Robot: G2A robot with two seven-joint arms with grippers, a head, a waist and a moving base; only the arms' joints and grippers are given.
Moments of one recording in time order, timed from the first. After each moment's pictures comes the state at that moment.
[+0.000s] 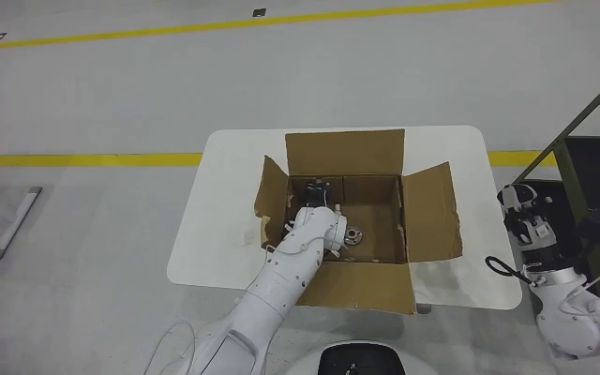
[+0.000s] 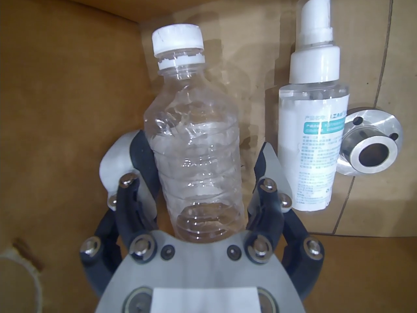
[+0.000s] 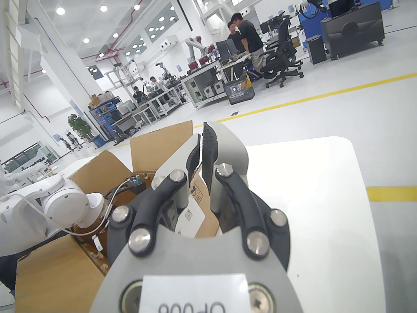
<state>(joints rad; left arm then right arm) 0.57 -1.64 -0.76 -0.79 1.33 0.36 -1.12 -1.62 -1.21 1.74 -1.71 -0.70 -0.51 -0.25</state>
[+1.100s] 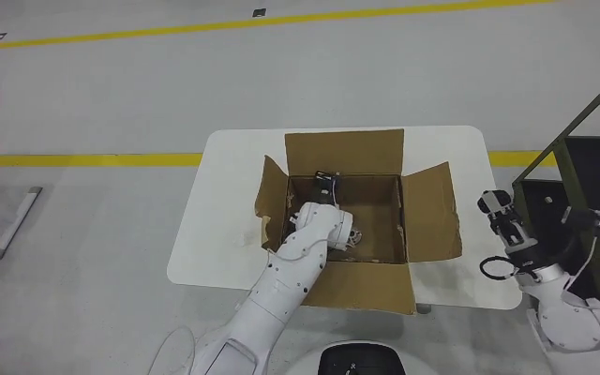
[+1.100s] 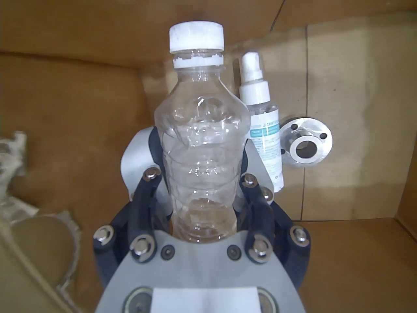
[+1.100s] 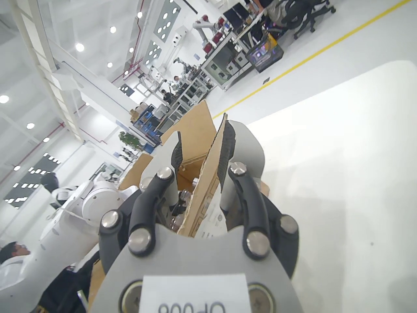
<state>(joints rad) 0.63 -1.64 -0.84 -1.01 1.44 0.29 -1.16 -1.57 -1.21 1.69 -1.64 -0.22 -0.57 0.10</state>
